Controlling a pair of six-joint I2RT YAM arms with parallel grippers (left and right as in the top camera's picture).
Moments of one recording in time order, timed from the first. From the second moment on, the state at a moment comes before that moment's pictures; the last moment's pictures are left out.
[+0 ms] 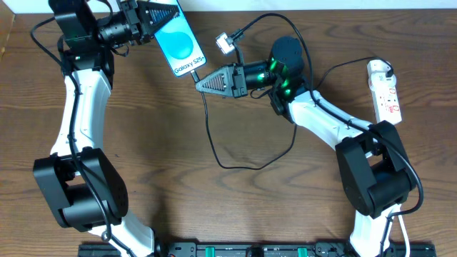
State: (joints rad) left arm 0.17 1.84 1.53 0.24 1.37 -1.03; right arm 0.50 2.01 1.34 0.83 -1.28 1.13
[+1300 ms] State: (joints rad) left arm 0.23 1.84 1.53 0.23 1.49 -1.00; right arm 0.33 2.01 1.34 0.58 -1.12 1.11
